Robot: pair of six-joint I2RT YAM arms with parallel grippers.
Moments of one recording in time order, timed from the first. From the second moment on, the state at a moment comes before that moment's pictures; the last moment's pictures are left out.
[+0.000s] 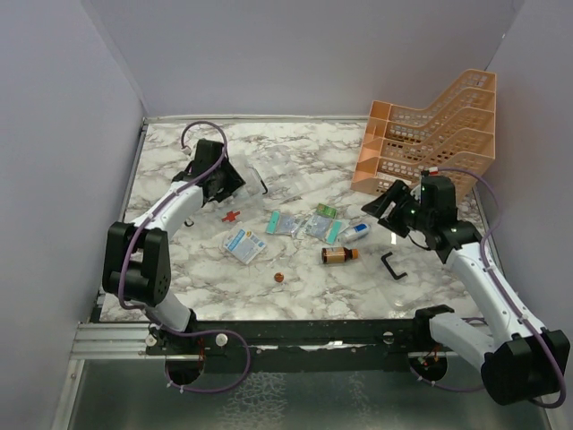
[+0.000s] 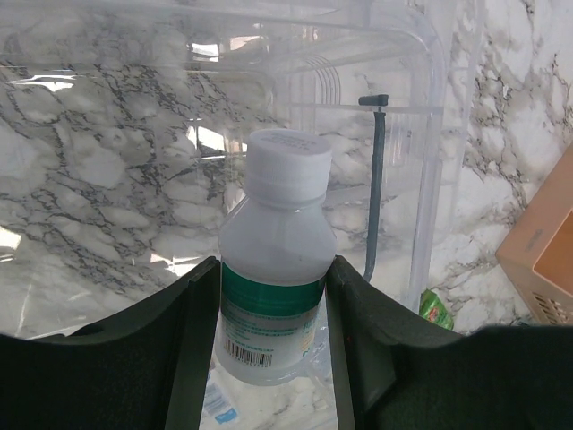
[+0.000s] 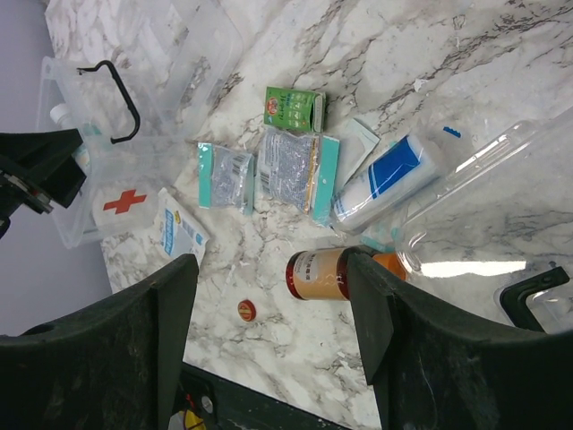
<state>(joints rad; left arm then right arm) -0.22 1.58 1.12 -0.35 -0.01 -0.83 0.18 0.97 0.77 -0.44 -0.25 0.80</state>
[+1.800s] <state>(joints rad) -0.32 1.54 1.24 -0.45 0.04 -0.61 0.18 1.04 0.78 -0.42 -0.25 0.82</state>
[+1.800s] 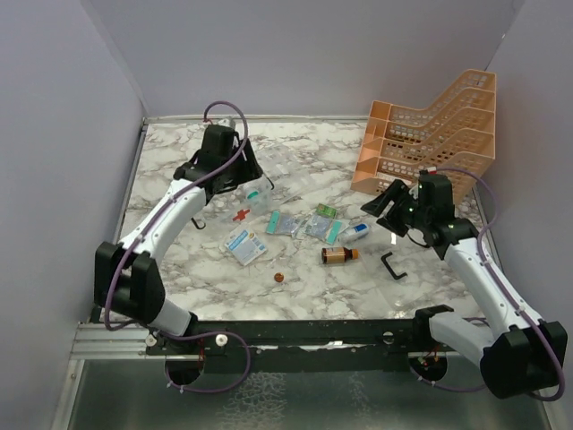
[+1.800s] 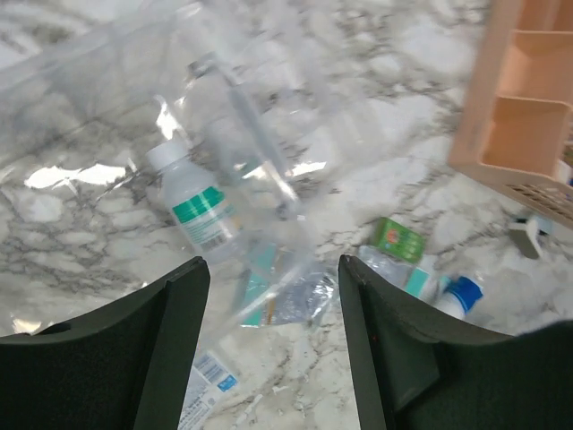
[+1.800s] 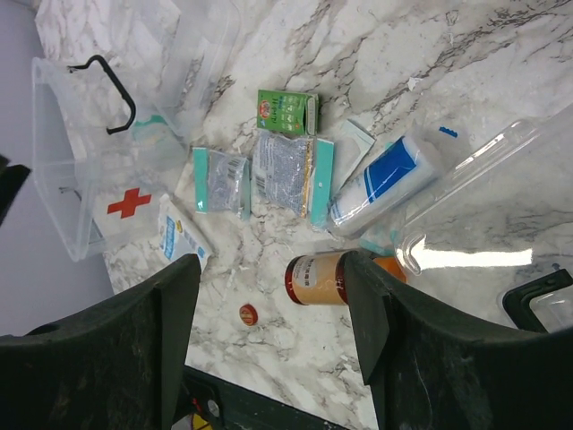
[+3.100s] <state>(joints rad) -0.89 1.77 1.24 -0.24 0.39 -0.06 0.18 0.61 0.79 -0.87 0.01 0.80</state>
